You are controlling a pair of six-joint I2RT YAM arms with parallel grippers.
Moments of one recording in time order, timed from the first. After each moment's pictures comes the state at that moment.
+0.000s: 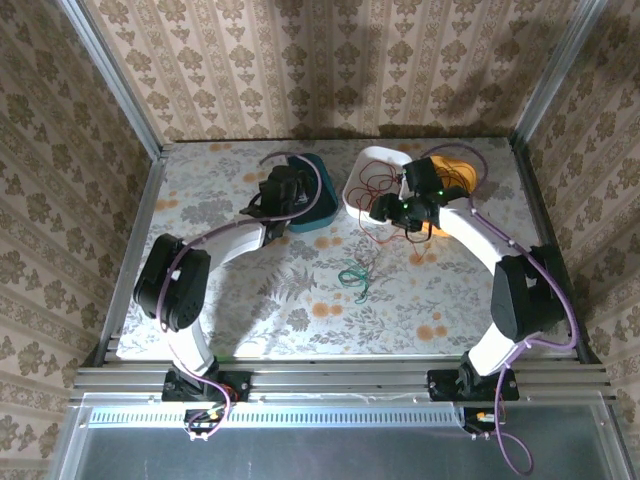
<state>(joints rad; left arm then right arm) -0.58 1.76 1.13 0.16 -0.46 -0.47 0.28 1.65 1.24 -0.58 -0.22 0.54</state>
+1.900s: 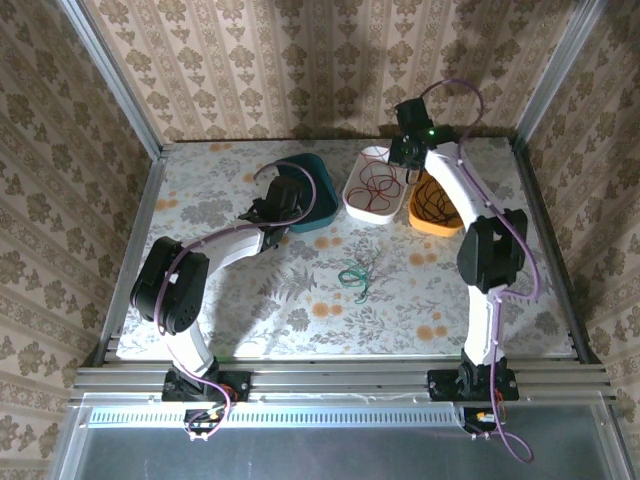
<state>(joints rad) -0.58 1.74 1.09 0.03 -0.50 -0.59 0.23 2.11 2.05 -0.90 0.24 0.45</state>
